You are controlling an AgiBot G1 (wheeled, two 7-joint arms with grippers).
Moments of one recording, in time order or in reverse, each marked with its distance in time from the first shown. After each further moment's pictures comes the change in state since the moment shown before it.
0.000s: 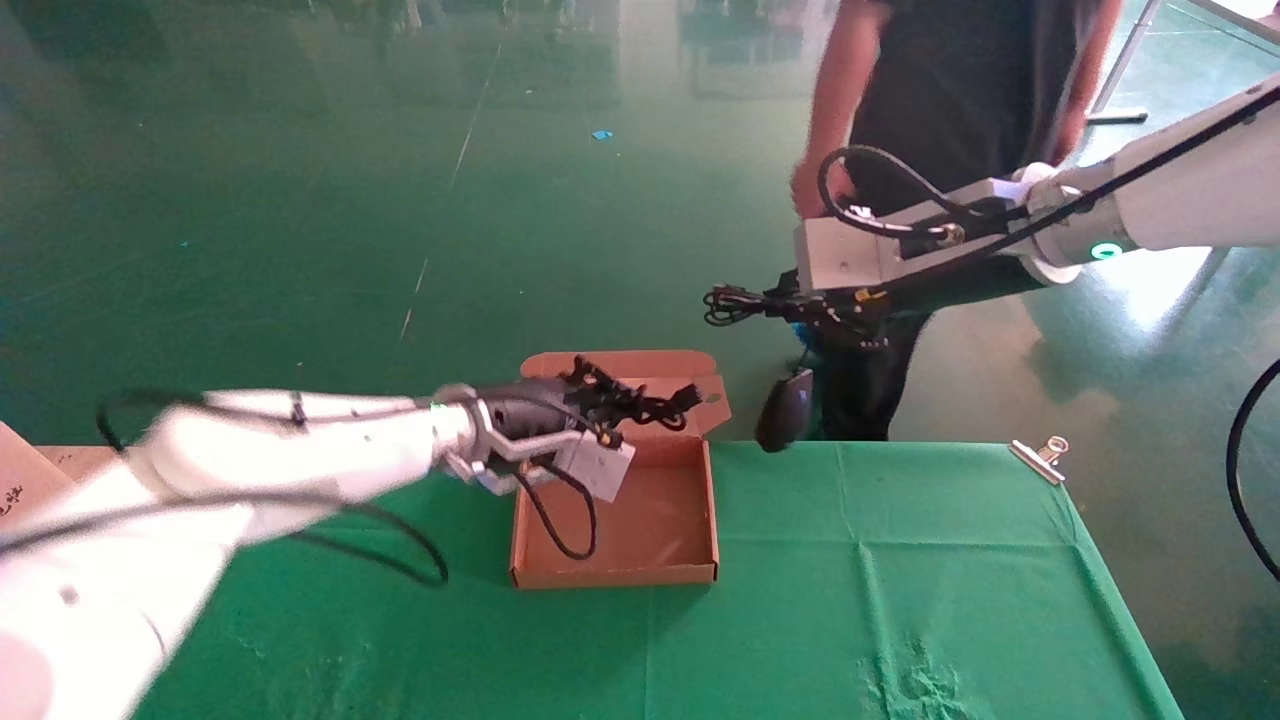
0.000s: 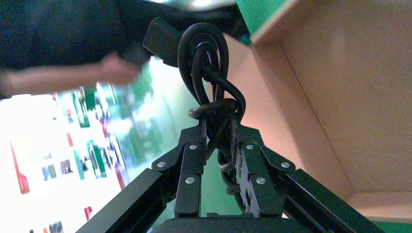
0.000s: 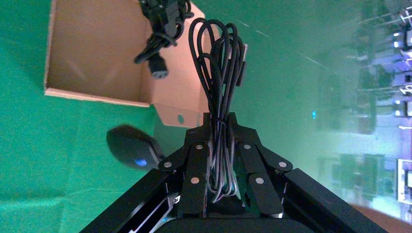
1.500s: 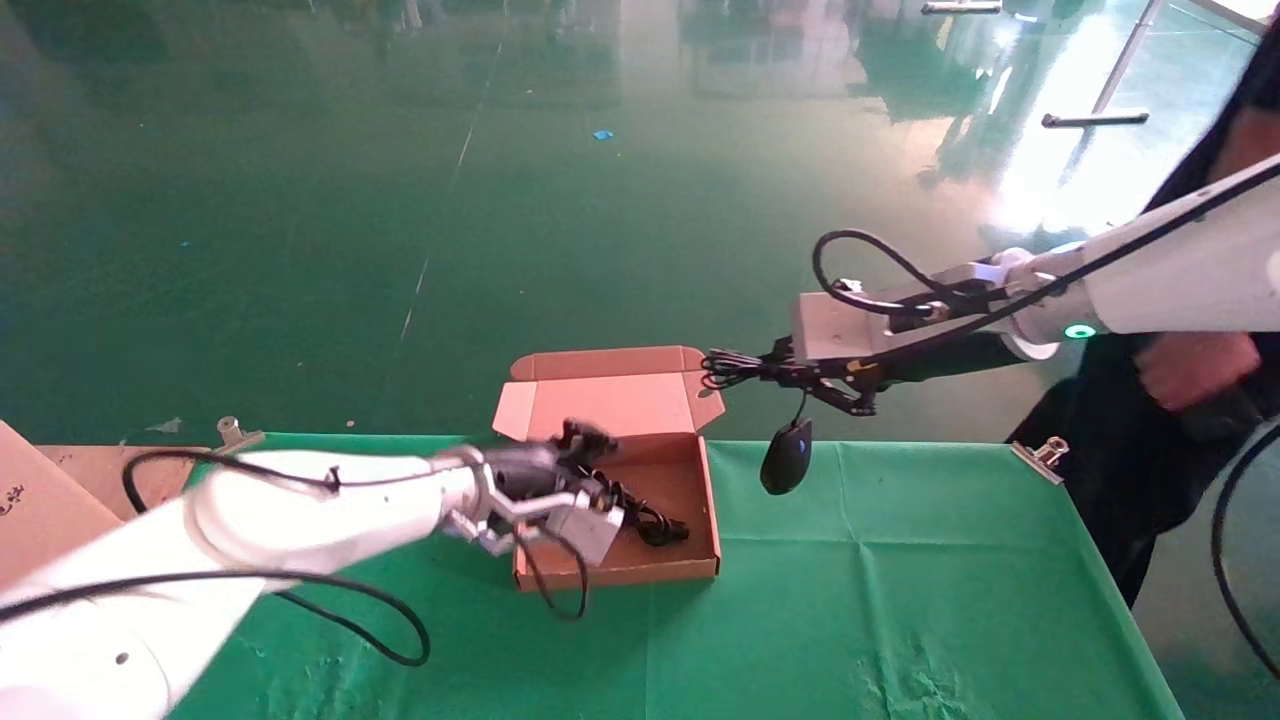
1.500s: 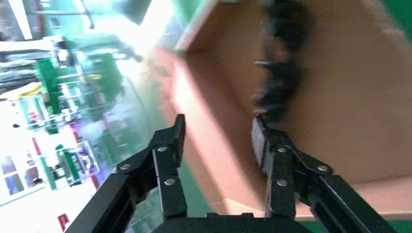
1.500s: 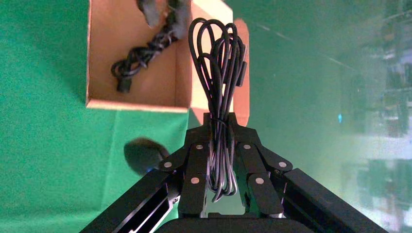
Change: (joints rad) left arm 0.050 -0.033 0.314 -0.040 -0.247 -0.076 -0.029; right arm -0.062 -0.011 0.018 -0.041 0.026 -0.006 -0.045
